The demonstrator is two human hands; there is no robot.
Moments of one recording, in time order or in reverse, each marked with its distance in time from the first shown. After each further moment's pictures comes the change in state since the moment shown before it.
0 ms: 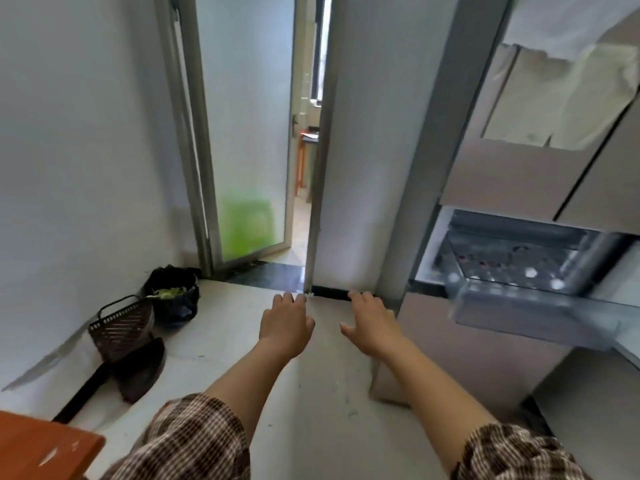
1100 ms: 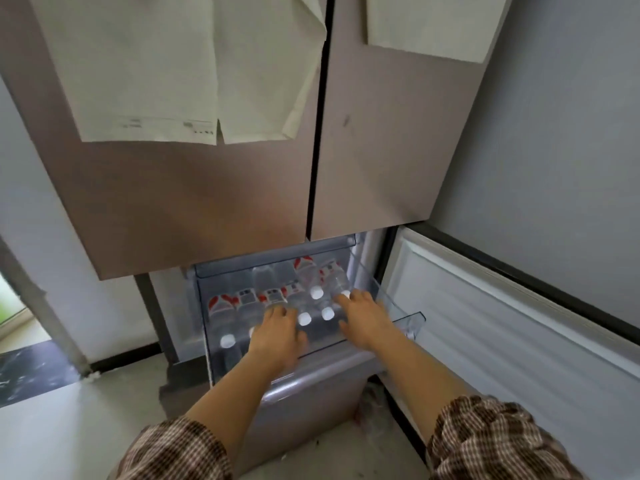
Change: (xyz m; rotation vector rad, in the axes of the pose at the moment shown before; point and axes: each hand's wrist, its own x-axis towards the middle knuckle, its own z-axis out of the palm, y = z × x) left_hand 0.290 0.509 0.209 -0.069 -0.364 0.567; right_hand 0.144 0.564 -0.109 -0.124 -0.026 0.501
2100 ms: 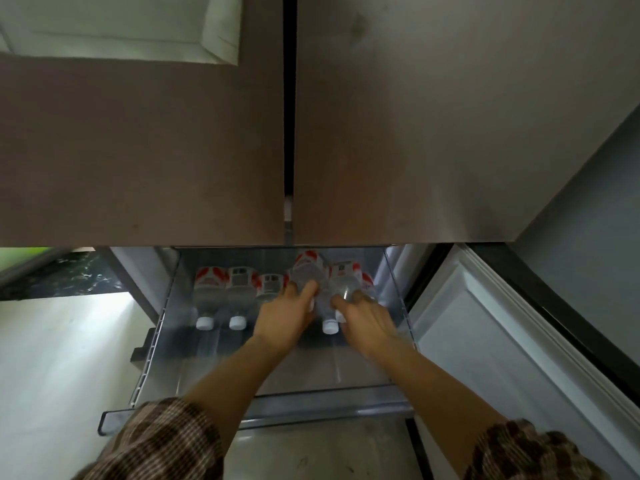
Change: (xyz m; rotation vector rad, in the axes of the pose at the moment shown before) left_hand 0.122 0.033 0.053 0.101 0.134 -0.176; right_hand 0.129 0.067 0.042 -0.040 -0.070 -0.397
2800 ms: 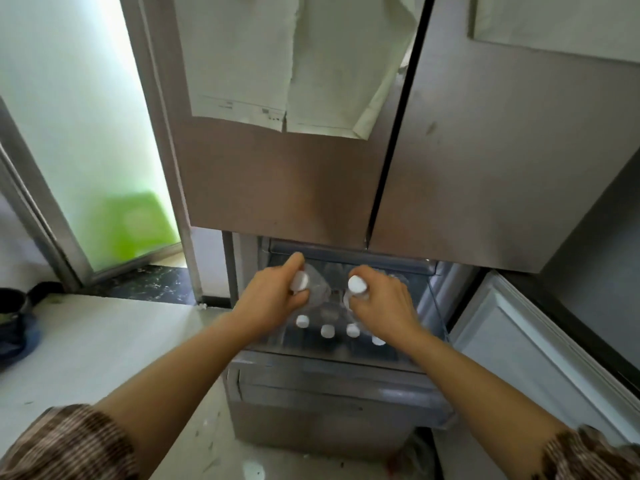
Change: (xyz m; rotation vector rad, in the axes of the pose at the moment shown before) left_hand -0.146 -0.062 -0.146 -0.275 0.344 0.033; right_hand -0.077 -0.112 -0.097 0.420 0.407 -0.131
